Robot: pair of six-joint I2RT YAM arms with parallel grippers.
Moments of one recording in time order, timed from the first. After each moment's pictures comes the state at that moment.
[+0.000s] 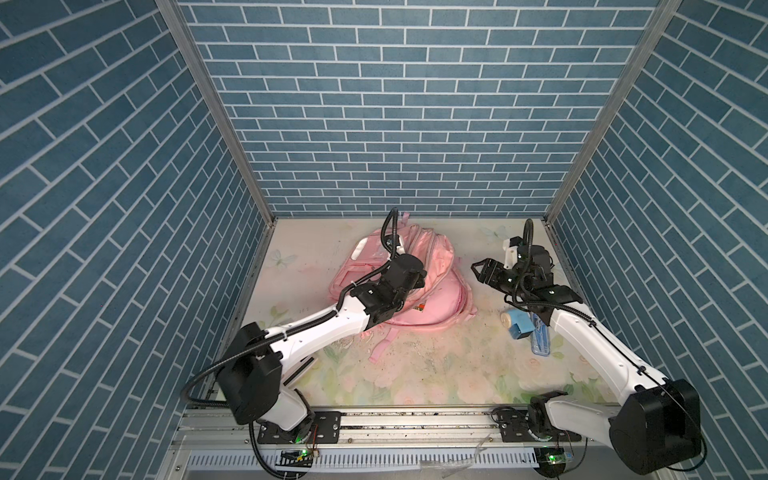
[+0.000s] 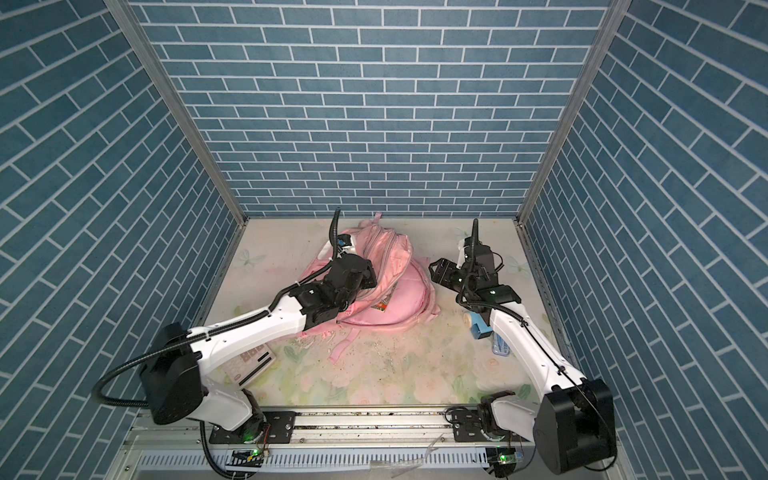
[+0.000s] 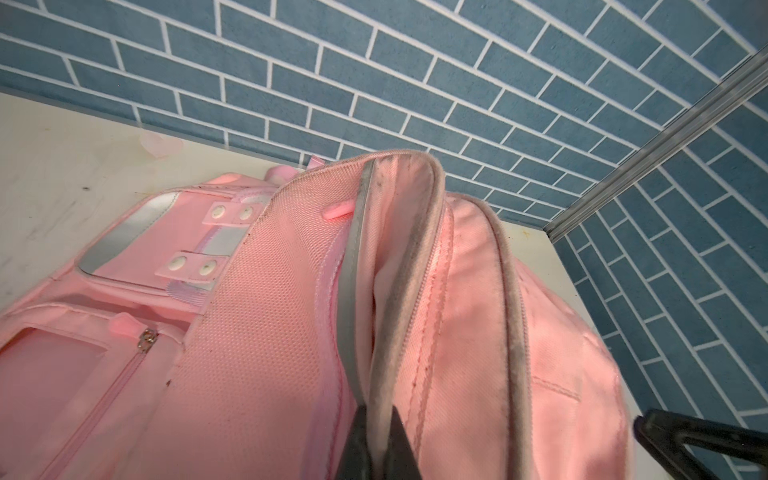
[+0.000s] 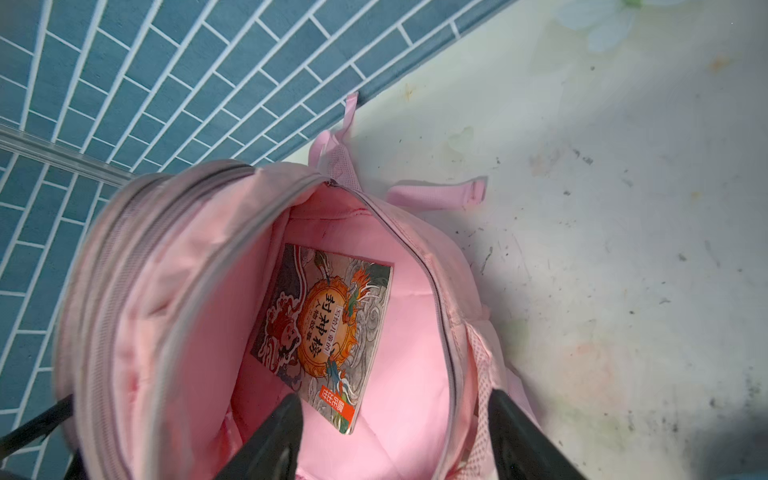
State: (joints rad) left arm -0.87 1.55 1.15 -0.10 -0.49 -0.71; right arm 0.29 1.18 0.89 -0.31 -0.24 0.60
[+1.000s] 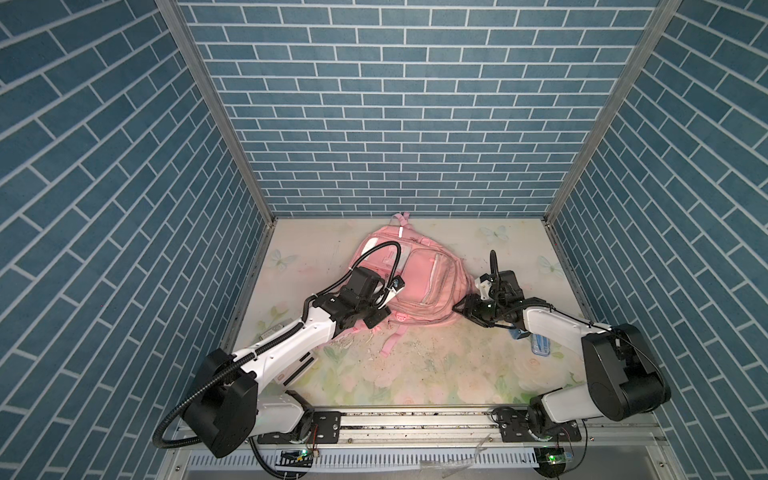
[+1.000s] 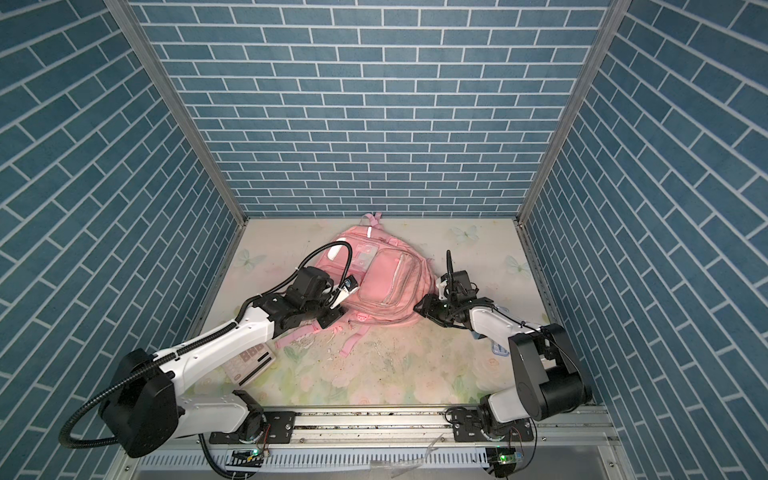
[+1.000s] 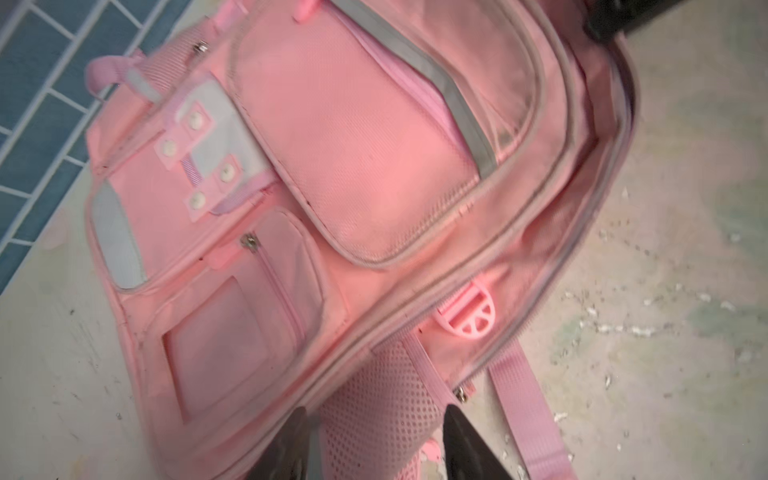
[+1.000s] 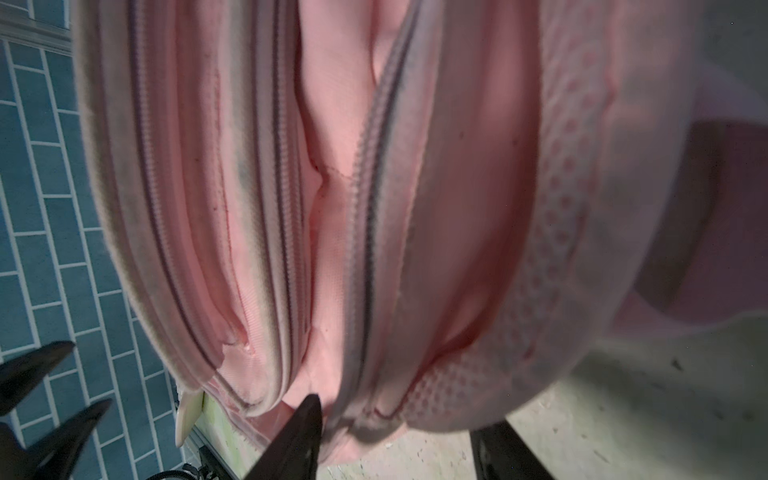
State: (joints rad) left arm -0.62 1.31 0.84 -0.42 0.04 0.45; right arm 0.35 1.46 0.68 -0.17 -0.48 0.68
